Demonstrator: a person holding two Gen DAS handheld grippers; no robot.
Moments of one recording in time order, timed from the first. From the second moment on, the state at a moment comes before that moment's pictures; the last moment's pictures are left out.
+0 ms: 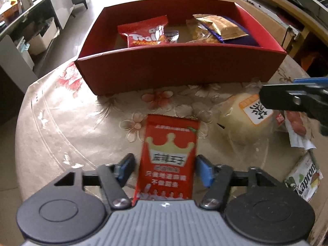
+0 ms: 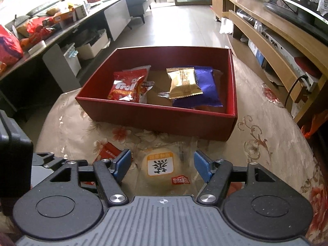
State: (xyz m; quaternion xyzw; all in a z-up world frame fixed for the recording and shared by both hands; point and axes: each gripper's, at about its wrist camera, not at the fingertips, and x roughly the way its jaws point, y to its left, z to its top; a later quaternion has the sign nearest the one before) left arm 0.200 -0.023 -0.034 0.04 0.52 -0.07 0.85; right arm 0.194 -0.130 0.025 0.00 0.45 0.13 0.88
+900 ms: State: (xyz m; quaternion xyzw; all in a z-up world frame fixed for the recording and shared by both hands) left arm 0.171 0.001 -0.039 0.01 0.53 -0.05 0.84; right arm 0.223 -0.102 -0.015 -0.05 0.51 0.14 0.85
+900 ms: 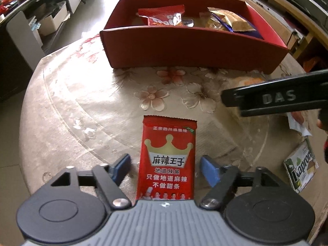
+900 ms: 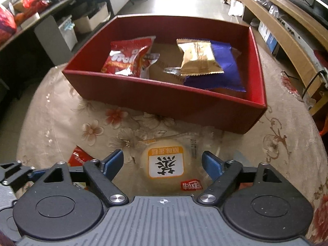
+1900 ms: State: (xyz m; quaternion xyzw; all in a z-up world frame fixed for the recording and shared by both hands) left arm 0.170 -0.001 -0.042 0.03 0.53 -0.05 0.85; right arm 0.234 -0.084 -0.035 -0.12 0.51 0.13 0.84
